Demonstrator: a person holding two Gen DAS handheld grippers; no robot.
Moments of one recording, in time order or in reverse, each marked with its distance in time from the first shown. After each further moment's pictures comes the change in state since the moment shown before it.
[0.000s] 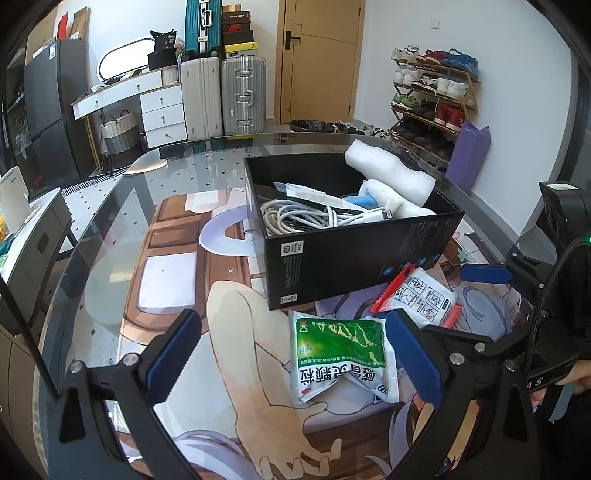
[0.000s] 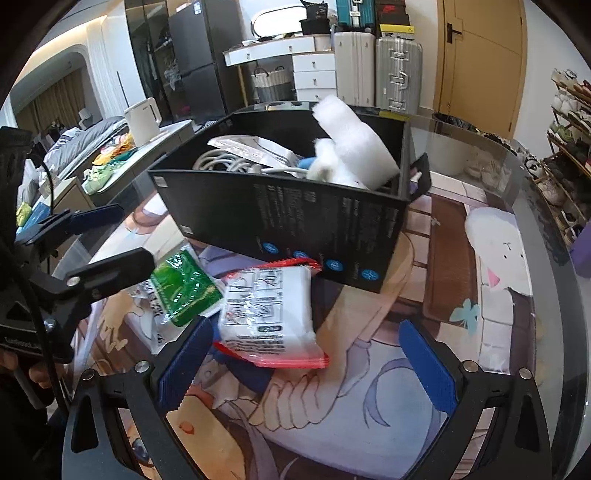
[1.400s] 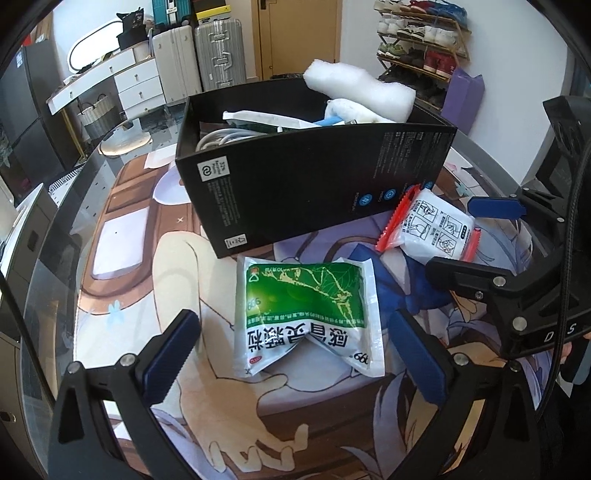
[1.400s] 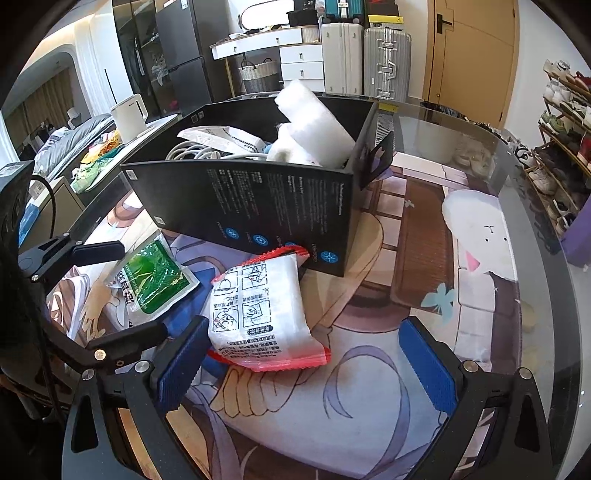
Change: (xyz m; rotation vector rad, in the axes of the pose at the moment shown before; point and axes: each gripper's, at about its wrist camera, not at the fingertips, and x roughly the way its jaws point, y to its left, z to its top) left arm 0.029 -0.033 -0.023 0.084 0.183 0.004; right arm 0.006 -0.016 -0.009 0.015 0.030 -0.040
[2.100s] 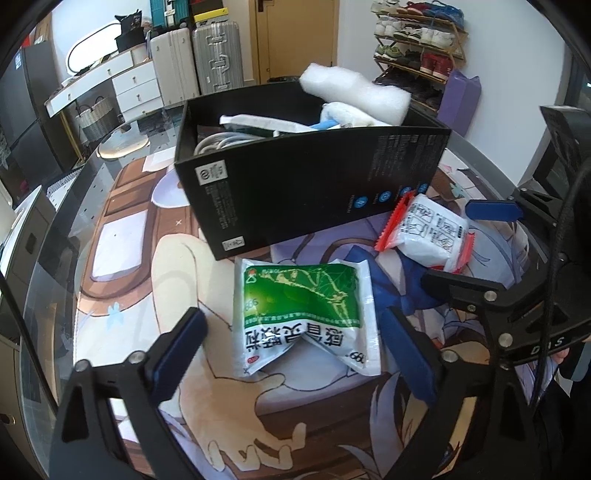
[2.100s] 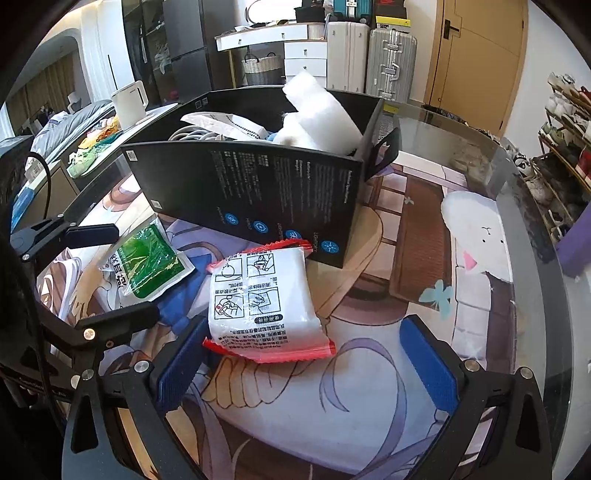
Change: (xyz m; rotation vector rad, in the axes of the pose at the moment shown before) left arm -0.003 0.001 0.001 0.014 -0.014 -0.017; right arm 0.002 0.009 -0.008 -0.053 0.016 -0.034
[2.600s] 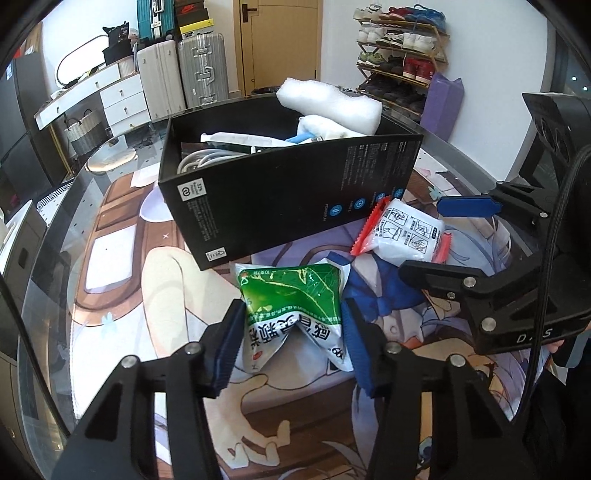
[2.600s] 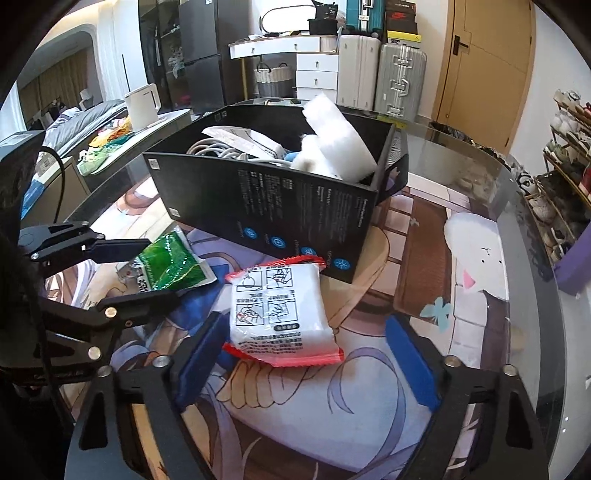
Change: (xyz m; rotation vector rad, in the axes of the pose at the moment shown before) left arm -0.010 -0.007 0.000 0.036 -0.036 -0.042; right arm -0.013 0.009 -0.001 -0.042 -0.054 0.017
